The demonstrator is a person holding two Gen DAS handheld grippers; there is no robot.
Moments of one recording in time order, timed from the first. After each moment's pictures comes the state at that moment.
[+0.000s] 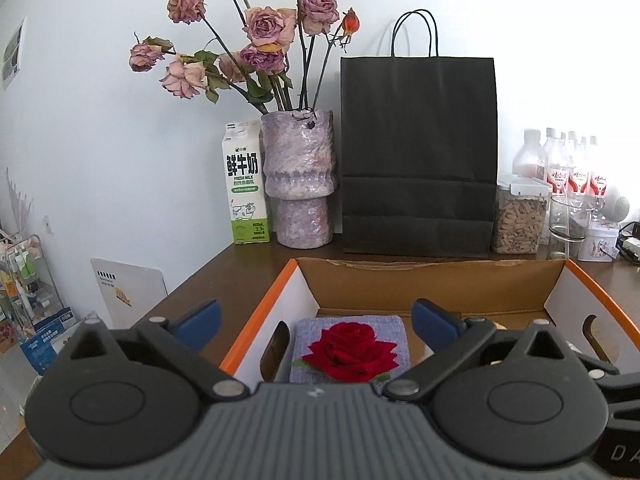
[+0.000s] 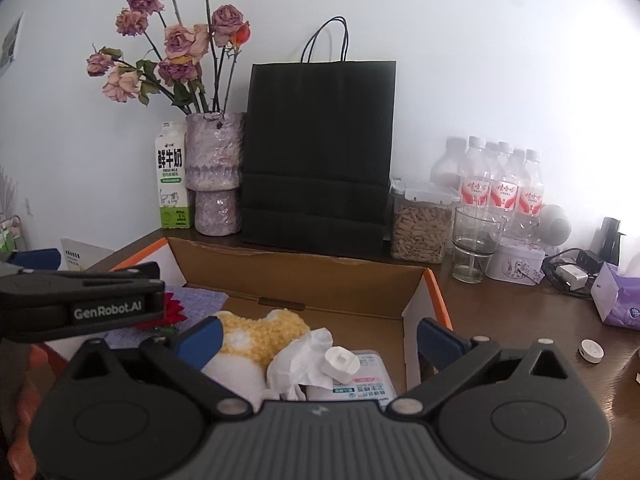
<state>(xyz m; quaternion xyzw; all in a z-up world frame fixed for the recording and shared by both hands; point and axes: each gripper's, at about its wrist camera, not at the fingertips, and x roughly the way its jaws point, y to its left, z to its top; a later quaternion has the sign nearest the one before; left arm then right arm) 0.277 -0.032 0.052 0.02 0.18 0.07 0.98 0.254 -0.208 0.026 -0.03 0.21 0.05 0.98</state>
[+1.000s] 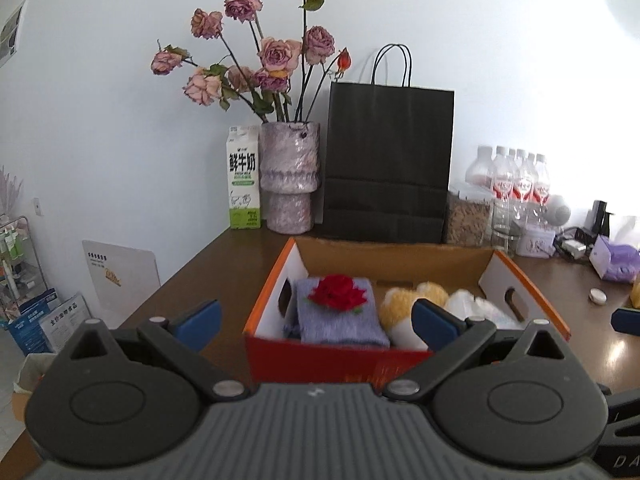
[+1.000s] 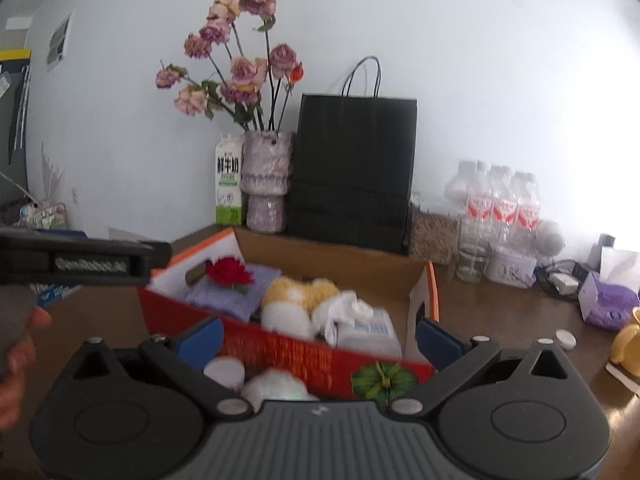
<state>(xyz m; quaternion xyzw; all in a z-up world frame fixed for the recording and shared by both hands) 0.152 -0.012 0.089 0.00 0.20 0.02 0.98 0.120 -0.221 0.050 -0.05 0.21 0.10 0.97</state>
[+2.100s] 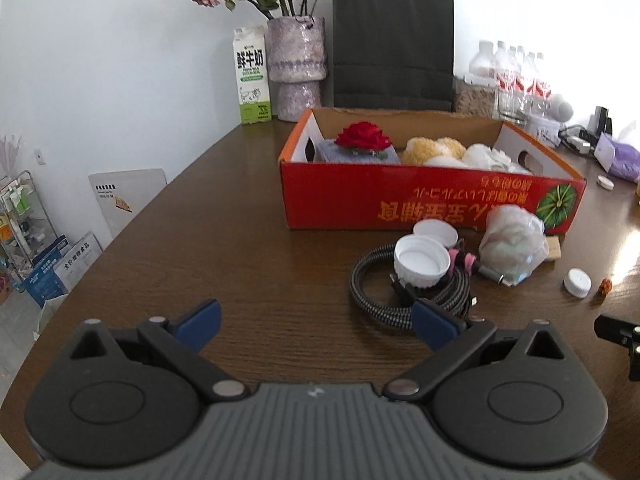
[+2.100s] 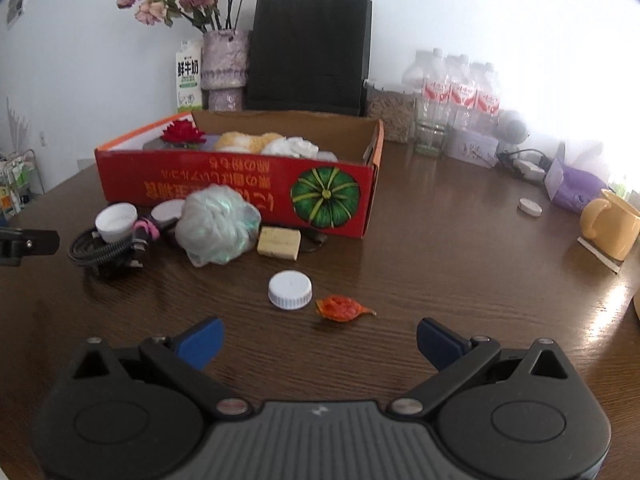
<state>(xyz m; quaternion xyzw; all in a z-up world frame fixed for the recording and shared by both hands) 0.107 0.013 0.016 0.03 0.32 0.02 0.95 0.089 -0.265 -0.030 -0.04 0.32 0.05 0.95</state>
